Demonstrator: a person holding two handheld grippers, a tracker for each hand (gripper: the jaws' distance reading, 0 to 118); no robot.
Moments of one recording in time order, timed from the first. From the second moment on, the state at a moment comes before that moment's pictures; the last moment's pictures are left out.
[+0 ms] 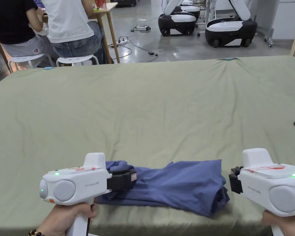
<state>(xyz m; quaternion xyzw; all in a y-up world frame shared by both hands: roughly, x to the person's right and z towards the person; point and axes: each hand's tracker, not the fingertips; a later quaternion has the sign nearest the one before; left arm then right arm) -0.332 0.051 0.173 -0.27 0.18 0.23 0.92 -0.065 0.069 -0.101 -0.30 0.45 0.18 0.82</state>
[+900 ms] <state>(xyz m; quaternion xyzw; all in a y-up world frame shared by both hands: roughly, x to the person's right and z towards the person) -0.335 0.032 0.170 -0.26 0.19 0.26 0.91 -0.057 0.065 -0.101 -0.31 0.46 0.17 0.81</state>
